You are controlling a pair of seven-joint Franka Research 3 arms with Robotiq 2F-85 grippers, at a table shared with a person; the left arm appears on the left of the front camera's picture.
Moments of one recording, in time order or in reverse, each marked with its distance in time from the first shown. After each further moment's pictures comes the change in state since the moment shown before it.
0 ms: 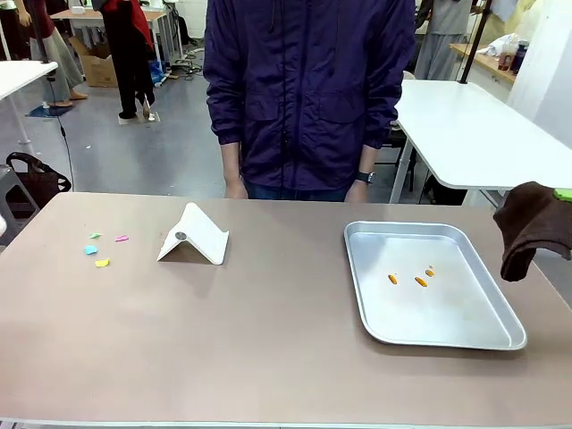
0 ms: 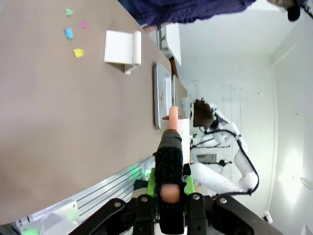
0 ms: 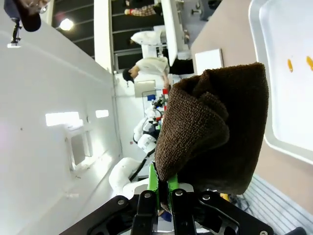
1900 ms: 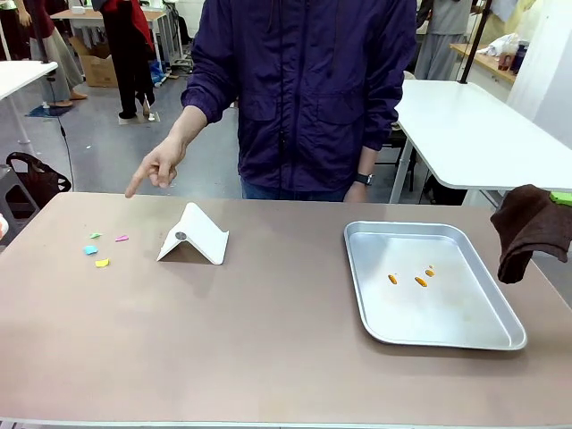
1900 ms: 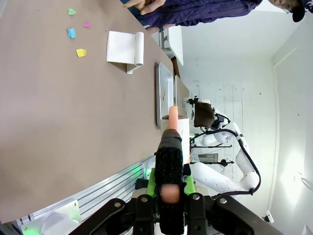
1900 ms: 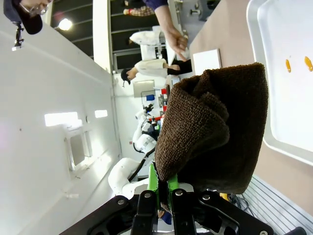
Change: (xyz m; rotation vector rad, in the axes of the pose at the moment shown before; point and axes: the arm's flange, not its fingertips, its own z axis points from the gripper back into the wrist) left arm -0.002 0.000 0.001 0.011 0.015 -0.005; right arm 0.001 -0.004 -0.001 0.001 0.002 -0.016
